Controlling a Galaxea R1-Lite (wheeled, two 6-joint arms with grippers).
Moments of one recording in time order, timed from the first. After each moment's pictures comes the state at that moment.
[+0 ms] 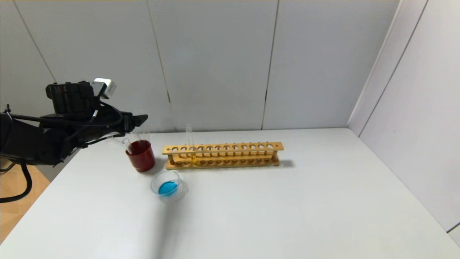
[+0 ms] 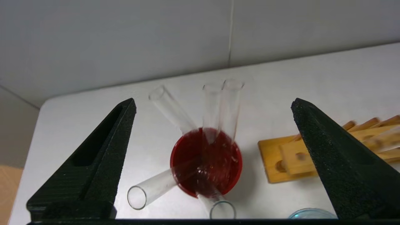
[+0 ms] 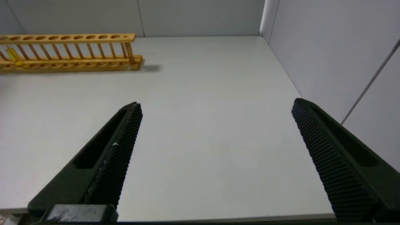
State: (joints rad) left arm 0.01 1.89 -1.03 -0.64 -0.10 0.09; right arm 0.00 0.00 0.00 -0.01 0.00 0.01
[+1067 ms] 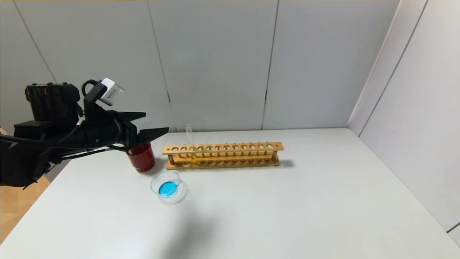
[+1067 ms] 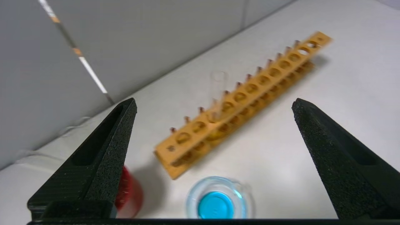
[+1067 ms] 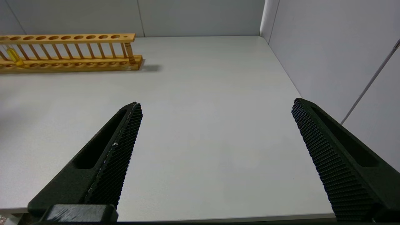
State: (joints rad) left arm -0.06 1.70 -0.85 -0.63 -0.60 0.19; right arm 0.00 0.00 0.00 -0.01 0.00 0.01
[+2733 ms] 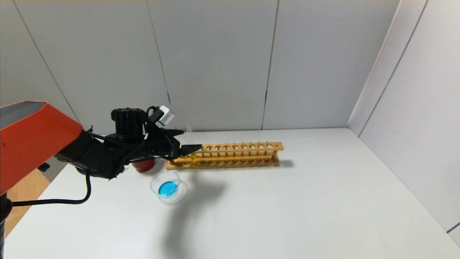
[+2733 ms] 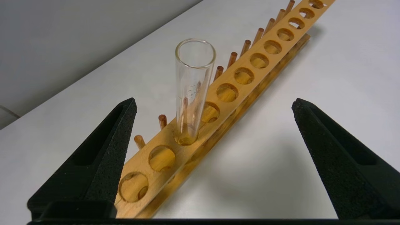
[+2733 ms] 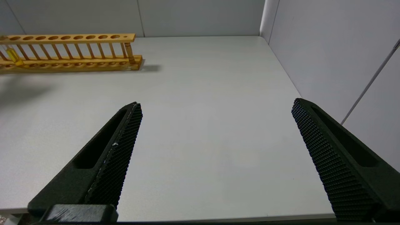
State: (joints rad) left arm -0.18 2.15 -1.07 -0.78 -0.63 0.19; right arm 0.00 0.00 0.00 -0.01 0.00 0.01
